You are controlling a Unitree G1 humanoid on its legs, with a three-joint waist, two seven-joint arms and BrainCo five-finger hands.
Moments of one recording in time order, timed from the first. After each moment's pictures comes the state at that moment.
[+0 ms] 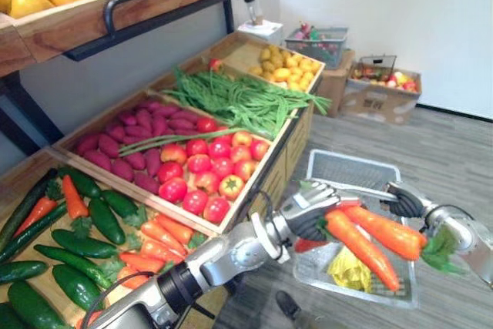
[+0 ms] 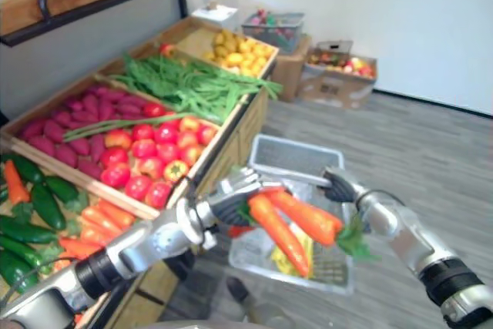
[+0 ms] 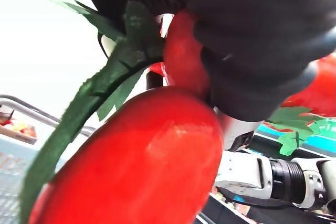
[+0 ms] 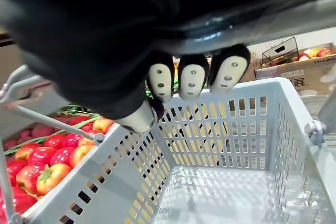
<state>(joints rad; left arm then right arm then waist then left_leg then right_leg) -0.41 0.44 -0.84 -0.04 0.44 -0.39 0.19 -0.18 -0.97 0.42 0.25 -0.20 -0.27 0.04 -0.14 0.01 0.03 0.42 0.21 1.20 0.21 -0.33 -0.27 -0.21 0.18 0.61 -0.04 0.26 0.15</state>
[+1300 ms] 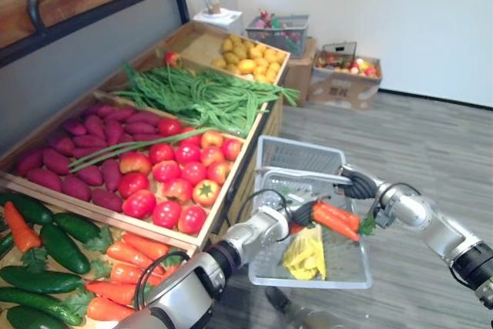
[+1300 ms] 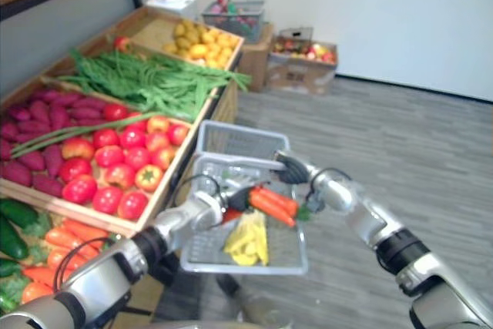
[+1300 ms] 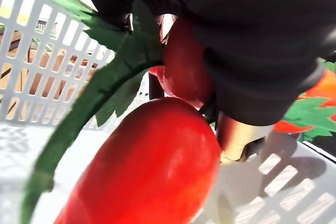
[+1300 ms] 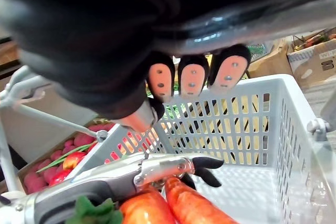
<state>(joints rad) -0.62 0.14 -0.81 0.79 0.81 -0.20 0.18 -0.40 -0.81 0.56 0.22 -0.14 -0.25 0.11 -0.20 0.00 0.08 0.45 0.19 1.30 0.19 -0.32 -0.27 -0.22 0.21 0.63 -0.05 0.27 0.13</state>
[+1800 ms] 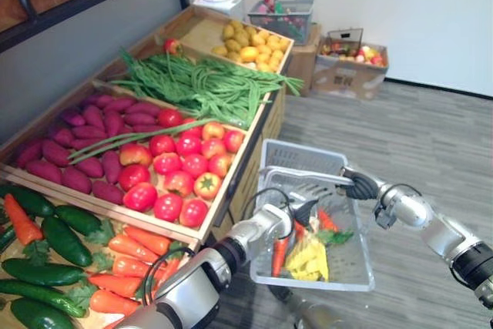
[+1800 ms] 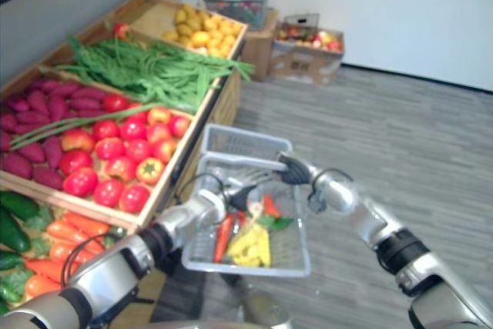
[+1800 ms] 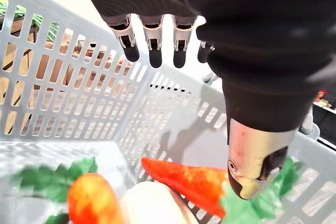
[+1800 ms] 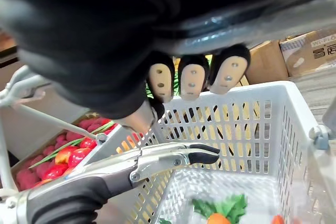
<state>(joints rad) -0.64 0.11 -0.81 0.82 0.81 -0.21 0.18 -0.40 -0.81 0.56 0.25 -0.14 -0.25 0.12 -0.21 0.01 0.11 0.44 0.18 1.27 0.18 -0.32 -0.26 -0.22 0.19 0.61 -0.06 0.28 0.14</state>
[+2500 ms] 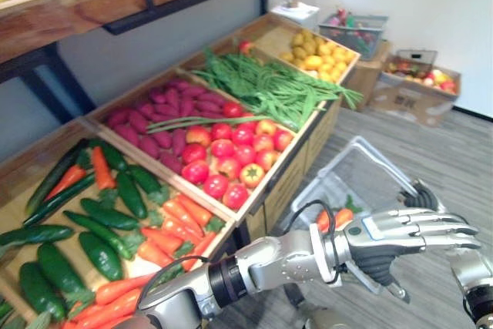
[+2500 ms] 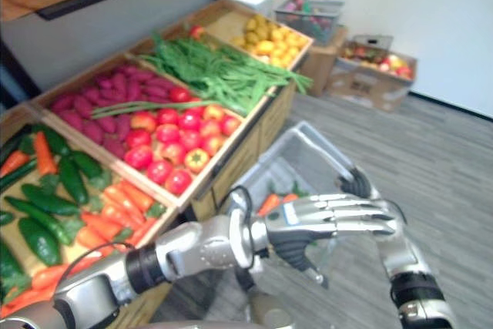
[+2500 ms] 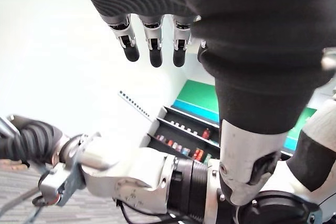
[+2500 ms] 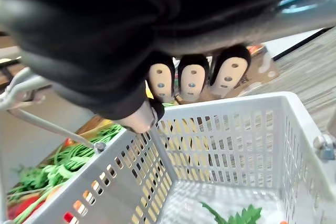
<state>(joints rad) -0.53 0.22 -1.02 -0.06 0.47 -0.39 0.09 -0.11 -0.59 -0.05 0.49 -0.24 -0.14 -0.02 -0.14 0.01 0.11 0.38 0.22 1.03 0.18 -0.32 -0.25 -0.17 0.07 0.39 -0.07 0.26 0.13</state>
